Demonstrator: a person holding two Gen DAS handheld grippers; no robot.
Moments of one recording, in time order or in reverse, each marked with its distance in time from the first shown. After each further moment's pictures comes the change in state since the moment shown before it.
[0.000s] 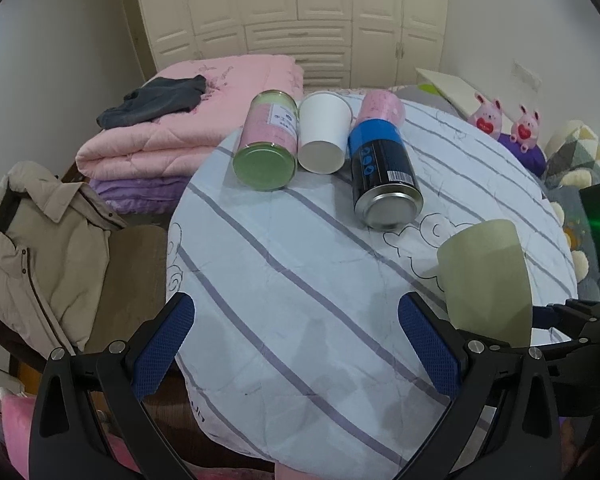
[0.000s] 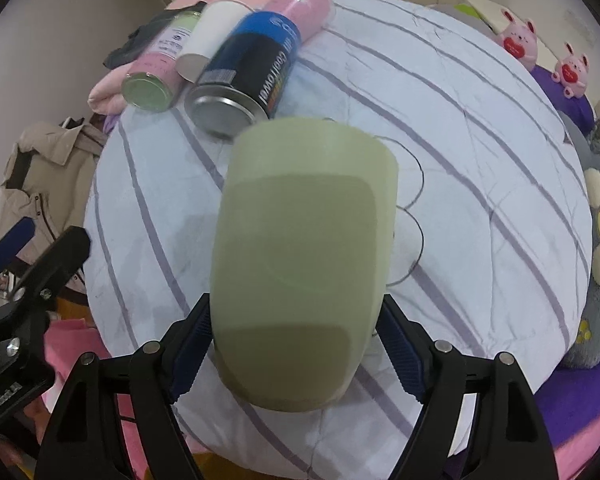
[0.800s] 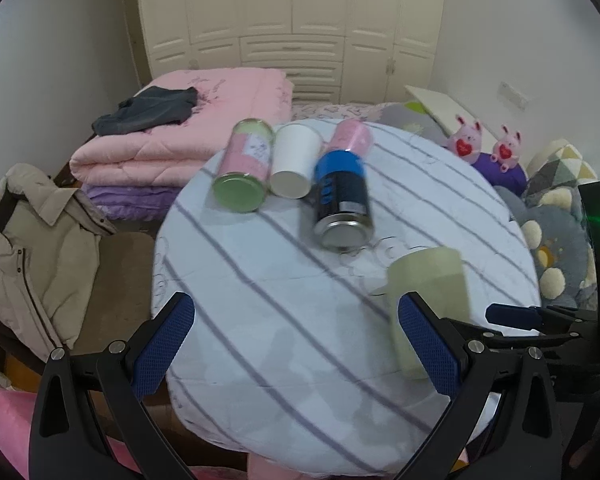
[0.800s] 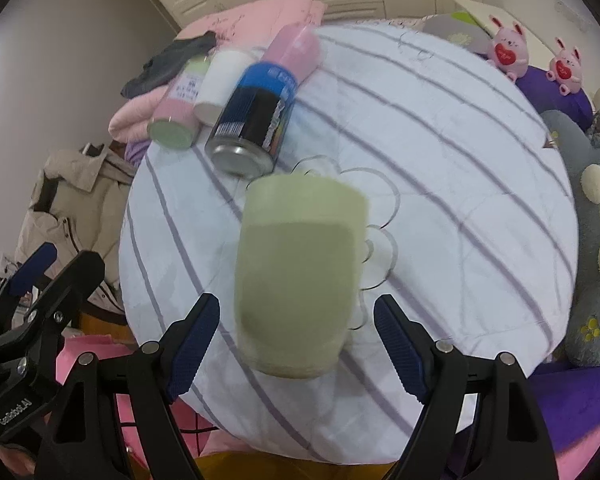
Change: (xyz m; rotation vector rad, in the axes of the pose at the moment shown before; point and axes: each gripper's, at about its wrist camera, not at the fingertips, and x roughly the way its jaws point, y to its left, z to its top) left arm -0.036 -0.028 0.014 -0.027 -0.035 -0.053; right arm -0.046 -0.025 -0.007 0.038 -0.096 0.103
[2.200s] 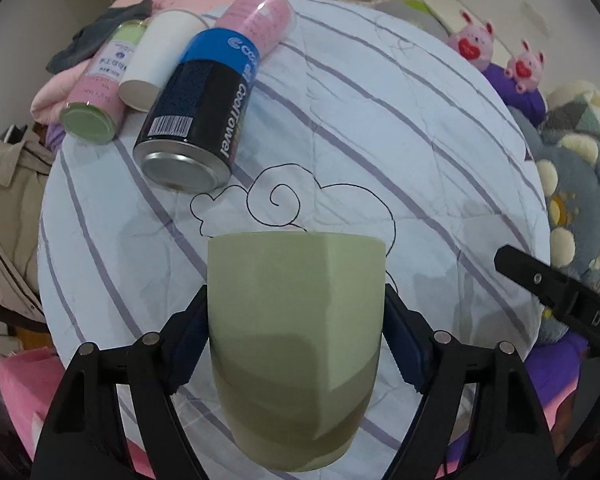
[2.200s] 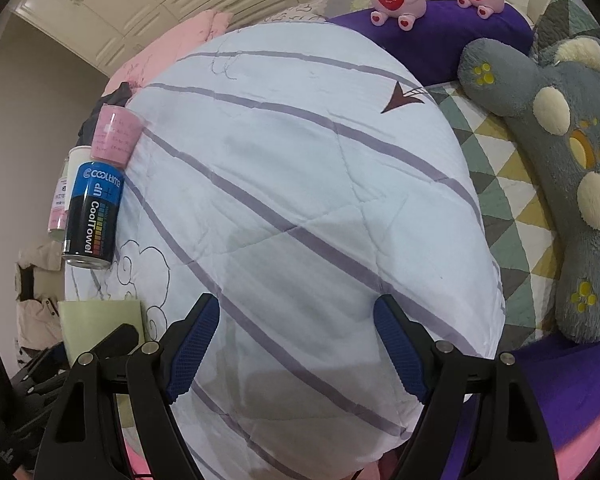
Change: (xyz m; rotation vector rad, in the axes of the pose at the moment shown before) left arm 0.111 -0.121 0.011 0.012 0.408 0.025; right arm 0.012 -0.172 0.032 0.271 0.016 -0.003
